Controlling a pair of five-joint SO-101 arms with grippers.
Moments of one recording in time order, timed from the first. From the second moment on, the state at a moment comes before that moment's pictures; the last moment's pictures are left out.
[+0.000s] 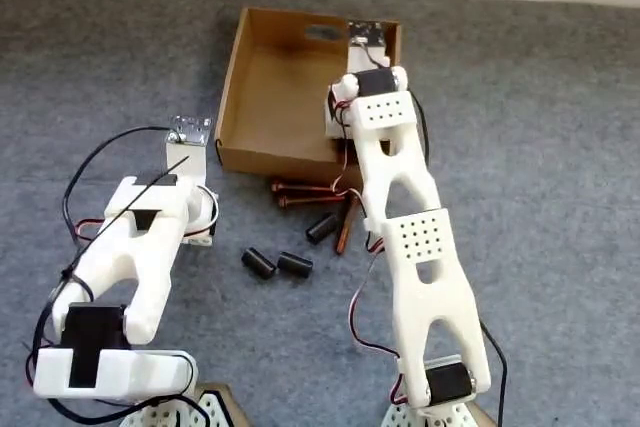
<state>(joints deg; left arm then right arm) -6.6 -5.0 45.8 47.3 -2.7 -17.5 69.5 -79.3 87.6 -8.8</state>
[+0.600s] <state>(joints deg) -6.6 -5.0 45.8 47.3 -2.7 -17.3 72.6 -80.7 88.0 -8.8</state>
